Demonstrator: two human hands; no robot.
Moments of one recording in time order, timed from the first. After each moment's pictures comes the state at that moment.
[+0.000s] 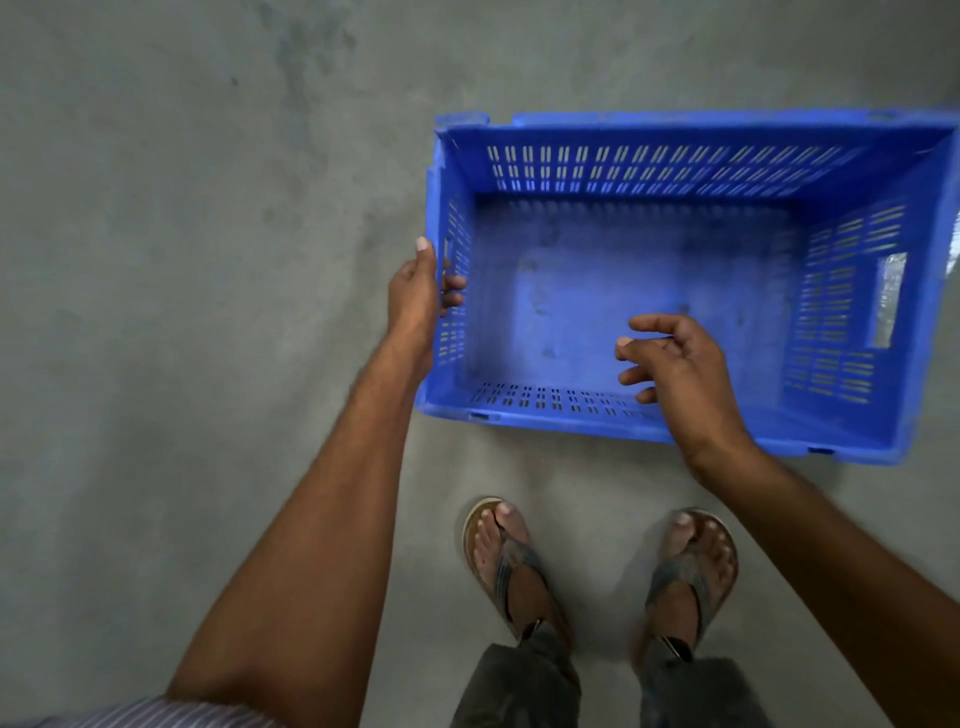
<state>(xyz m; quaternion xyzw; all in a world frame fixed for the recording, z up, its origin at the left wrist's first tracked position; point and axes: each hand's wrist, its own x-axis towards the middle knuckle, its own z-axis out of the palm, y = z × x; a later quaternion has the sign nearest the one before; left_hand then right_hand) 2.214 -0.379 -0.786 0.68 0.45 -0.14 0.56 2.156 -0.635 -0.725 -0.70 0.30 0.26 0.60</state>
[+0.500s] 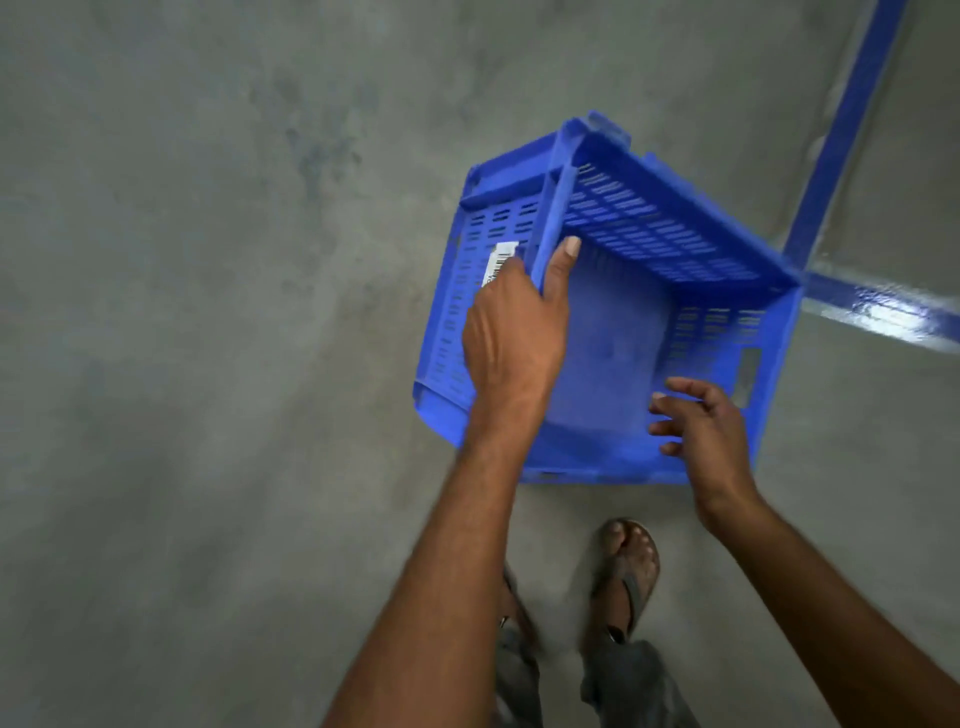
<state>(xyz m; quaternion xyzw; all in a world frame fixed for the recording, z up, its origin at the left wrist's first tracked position) 2.244 -0.530 -0.544 0.90 0.26 -0.11 0.32 2.156 -0.713 -0.612 -0.68 0.38 0.19 0.60</state>
